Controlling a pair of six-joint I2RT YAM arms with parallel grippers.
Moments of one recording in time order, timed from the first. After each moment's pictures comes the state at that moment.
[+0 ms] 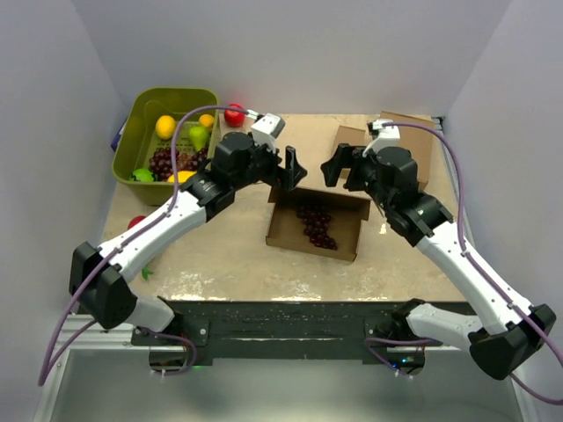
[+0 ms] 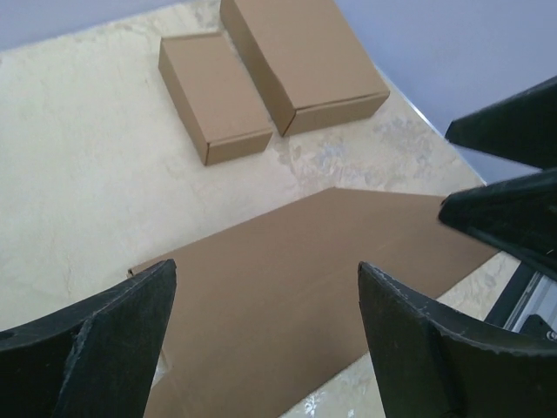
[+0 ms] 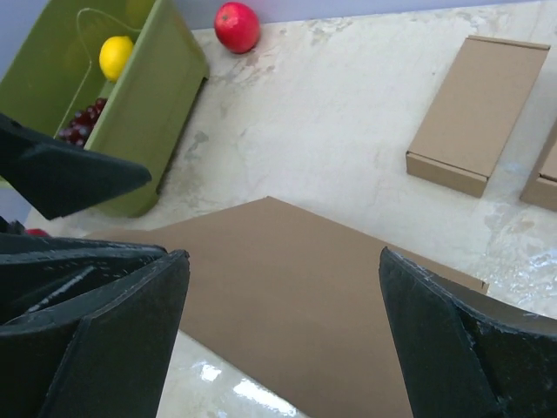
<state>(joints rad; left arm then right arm) -0.66 1.42 1.26 -0.11 0.14 -0.27 0.56 1.09 1.15 -0.35 0.18 0.41</state>
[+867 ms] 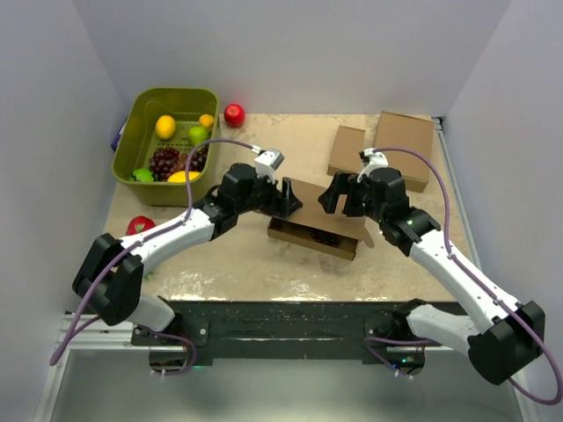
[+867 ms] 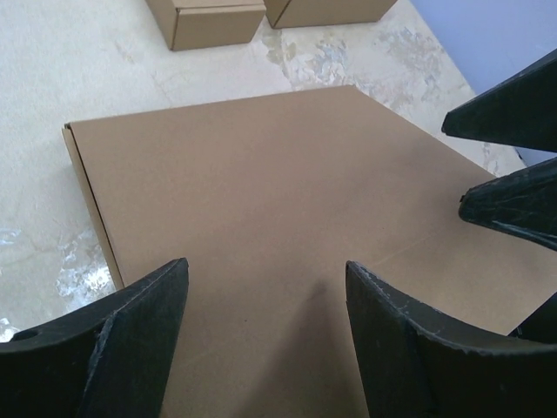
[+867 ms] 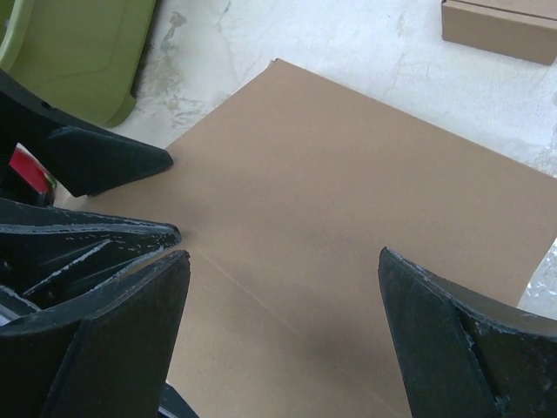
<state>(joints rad) -0.66 1.46 0.94 0.12 0.24 -0.37 0.48 1.07 0.89 -0.31 -0.02 0.49</state>
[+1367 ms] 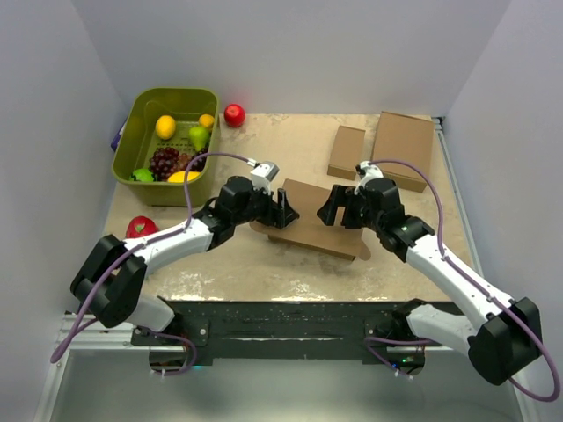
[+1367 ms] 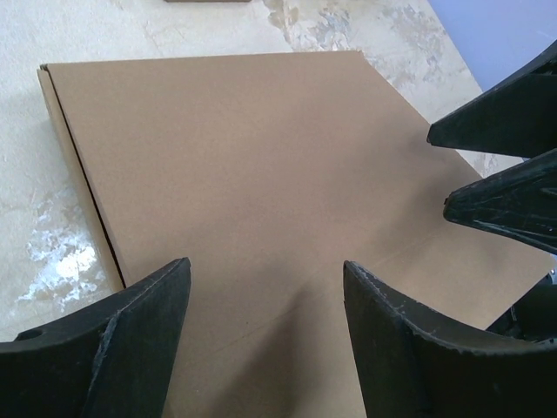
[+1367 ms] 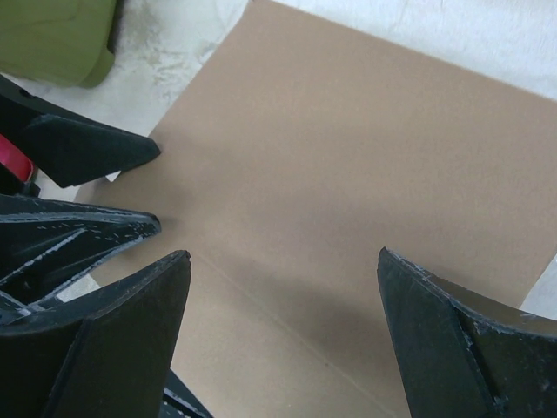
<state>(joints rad) -0.66 1.45 0.80 0.22 0.25 -0.42 0.48 1.07 0.79 -0.28 -0.07 0.52</state>
